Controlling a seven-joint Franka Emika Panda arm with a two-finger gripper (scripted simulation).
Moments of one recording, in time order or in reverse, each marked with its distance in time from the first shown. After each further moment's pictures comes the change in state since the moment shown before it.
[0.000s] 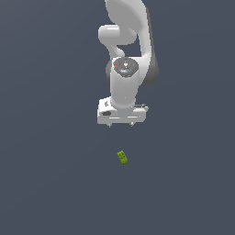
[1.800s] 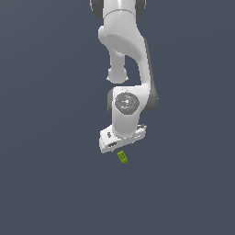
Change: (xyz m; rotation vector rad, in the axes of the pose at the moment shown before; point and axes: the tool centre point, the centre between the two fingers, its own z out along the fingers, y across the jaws) arm 0.074 -0.003 0.066 0.007 0.018 -0.303
